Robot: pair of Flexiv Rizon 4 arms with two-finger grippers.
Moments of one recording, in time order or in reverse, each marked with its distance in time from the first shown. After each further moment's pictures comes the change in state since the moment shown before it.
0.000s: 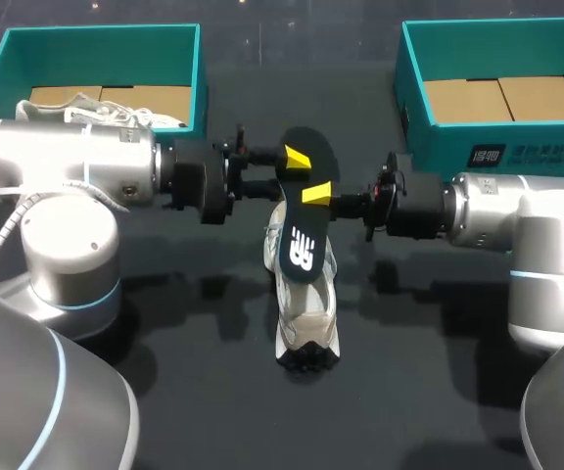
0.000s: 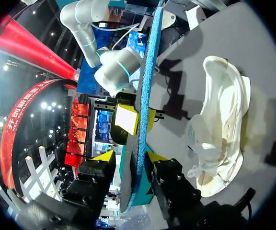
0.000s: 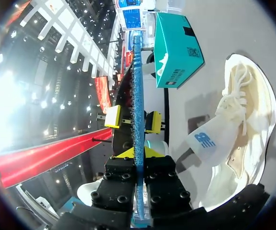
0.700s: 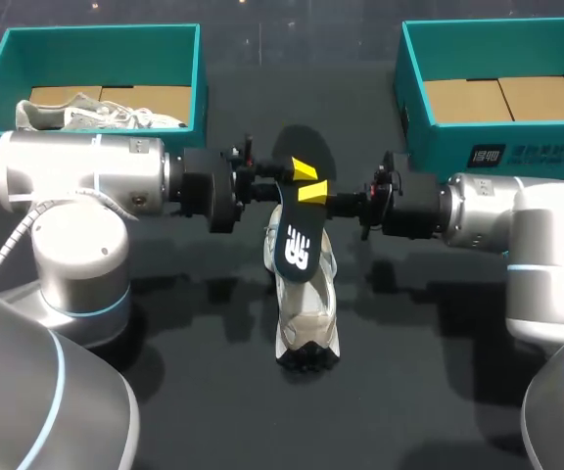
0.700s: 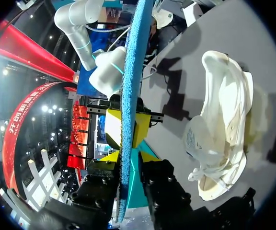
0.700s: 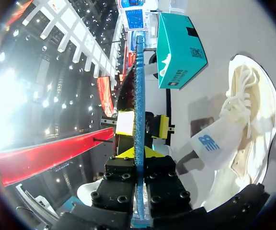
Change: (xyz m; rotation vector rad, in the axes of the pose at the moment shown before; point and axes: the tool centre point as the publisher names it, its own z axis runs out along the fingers) left arm 0.007 -0.004 0.010 0.003 -0.013 0.033; right arm 0.002 0.002 0.005 -0.005 0.015 -0.009
